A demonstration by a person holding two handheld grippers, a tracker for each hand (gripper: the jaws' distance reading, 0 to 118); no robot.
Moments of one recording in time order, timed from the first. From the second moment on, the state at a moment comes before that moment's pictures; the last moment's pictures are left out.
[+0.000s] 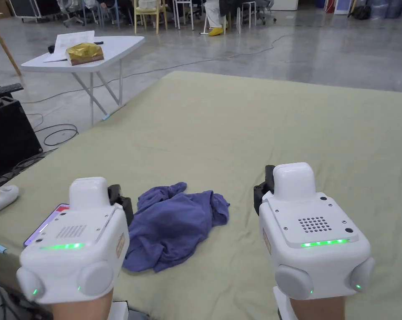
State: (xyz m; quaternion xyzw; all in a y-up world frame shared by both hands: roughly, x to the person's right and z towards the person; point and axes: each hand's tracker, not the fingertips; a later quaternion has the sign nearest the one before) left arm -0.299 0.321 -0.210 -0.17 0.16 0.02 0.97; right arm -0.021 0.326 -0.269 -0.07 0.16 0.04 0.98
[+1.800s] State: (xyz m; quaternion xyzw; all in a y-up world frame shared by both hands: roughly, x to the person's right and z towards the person) left arm 0.010 0.292 -0.394 -0.25 -0.24 0.08 0.93; right arm 0.272 0.321 -0.216 -0.15 -0.15 -0.03 0.98
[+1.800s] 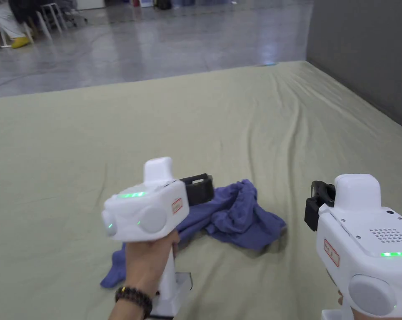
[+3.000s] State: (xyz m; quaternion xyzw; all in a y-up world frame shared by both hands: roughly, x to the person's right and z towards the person) left arm -0.033 0.165 -0.504 -0.54 -0.12 -0.02 0.83; right arm 0.260 0.291 -0.234 -0.21 -0.15 0.00 0.97
